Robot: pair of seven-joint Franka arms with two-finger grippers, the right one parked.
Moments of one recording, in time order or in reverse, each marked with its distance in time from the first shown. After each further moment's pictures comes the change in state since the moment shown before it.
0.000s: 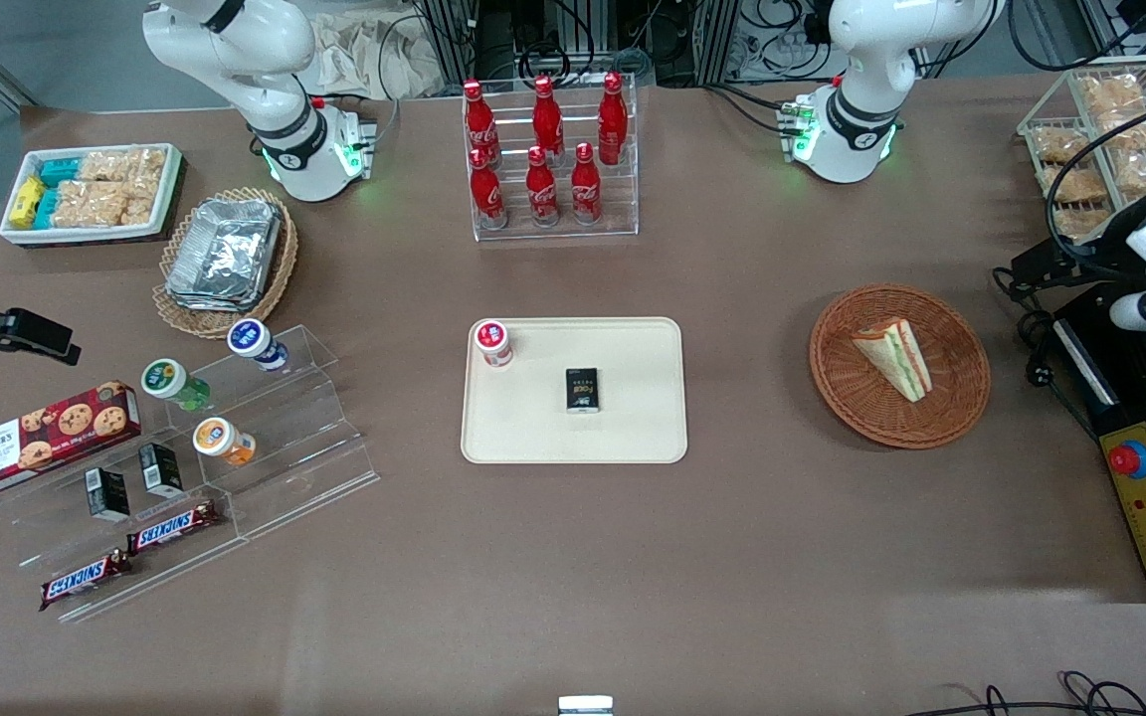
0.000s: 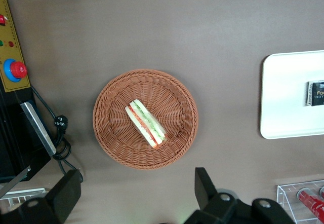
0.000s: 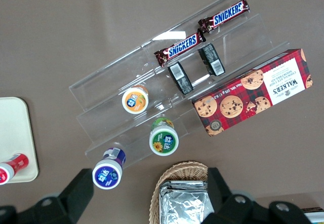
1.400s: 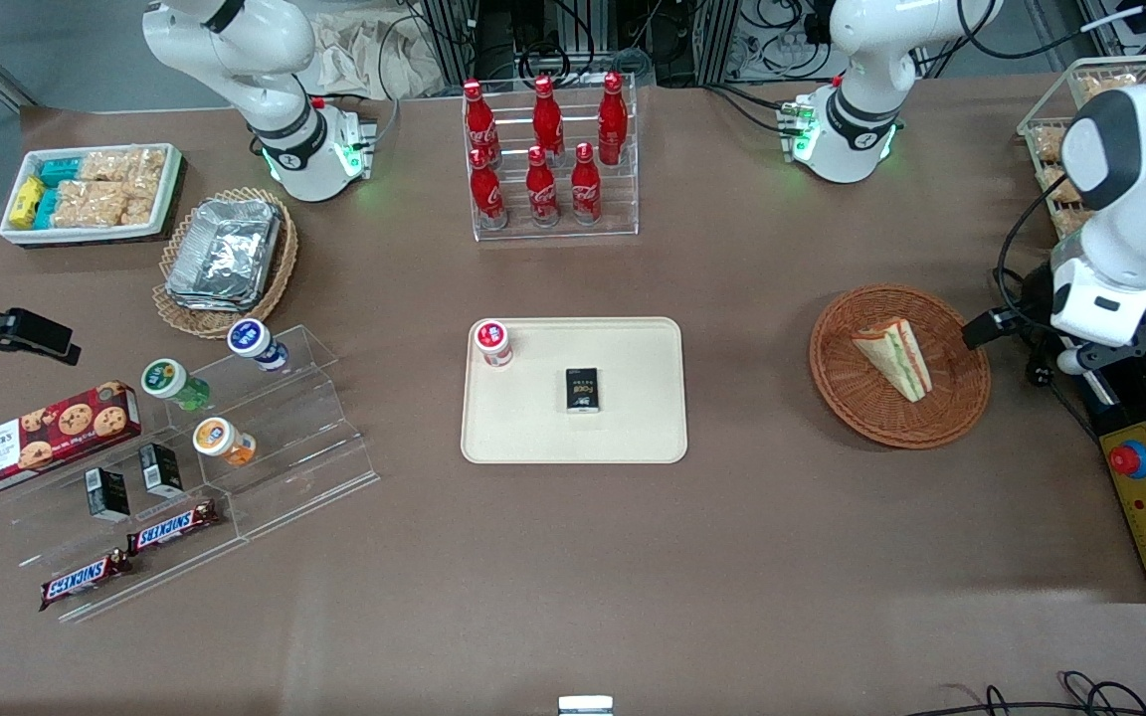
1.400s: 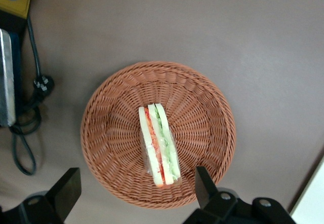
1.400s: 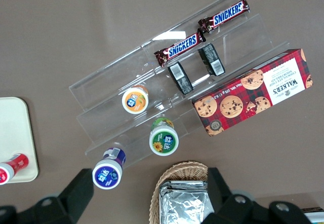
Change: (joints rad) arm 0.067 -0.117 0.005 -0.628 0.019 0.566 -0.421
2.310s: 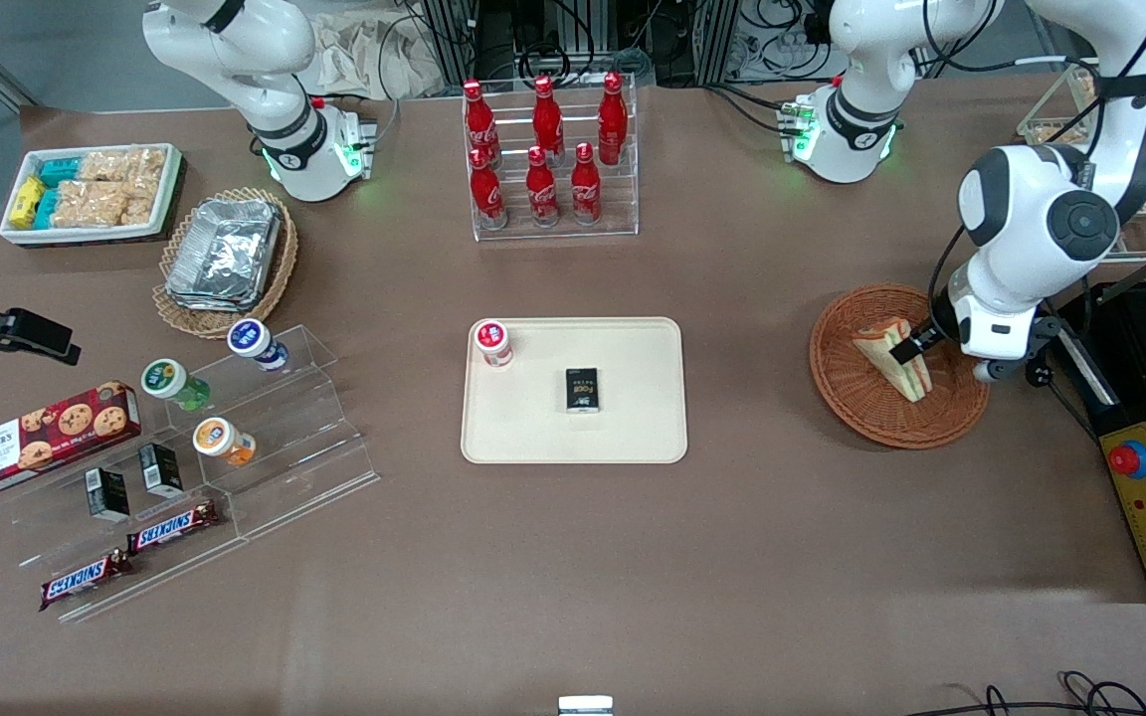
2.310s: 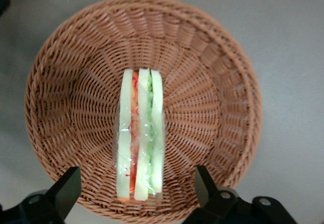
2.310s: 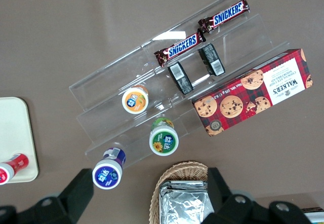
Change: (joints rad) arm -0.037 0.066 -0.035 -0.247 0.000 0.269 -0.293
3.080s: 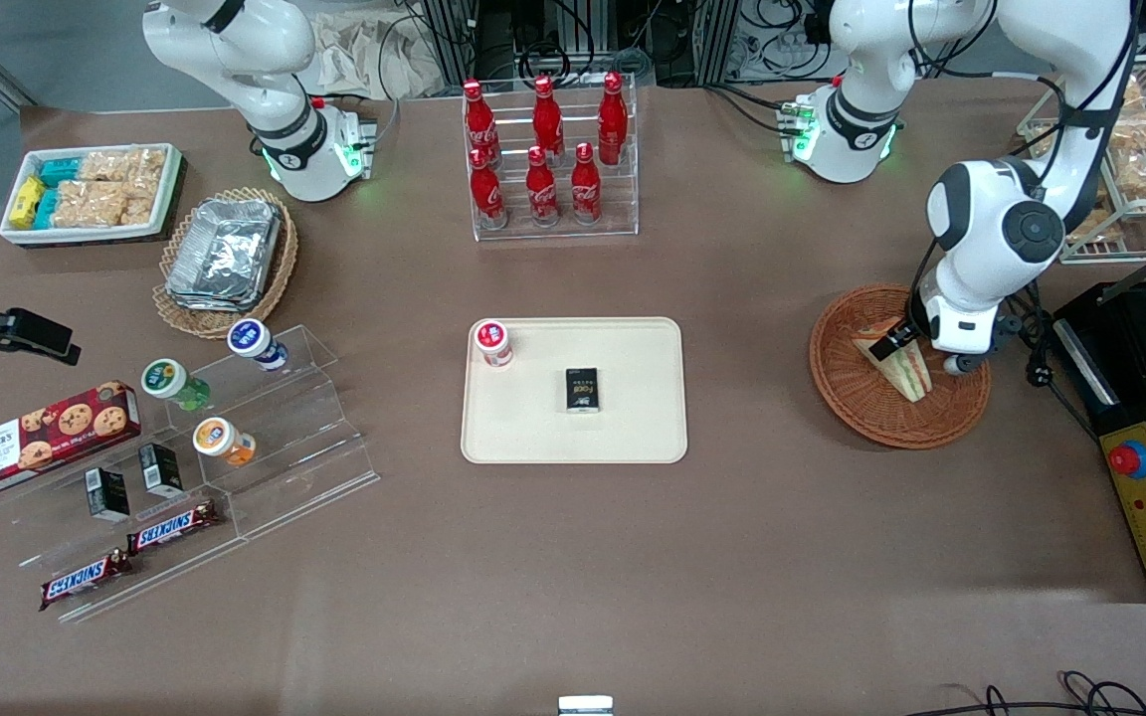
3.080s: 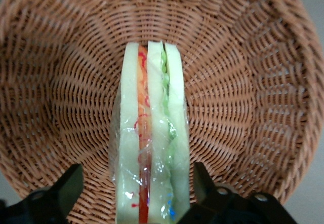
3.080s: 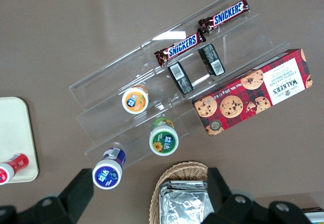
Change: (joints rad) arm 0.004 0.083 0.002 -0.136 0.000 0.234 0.000
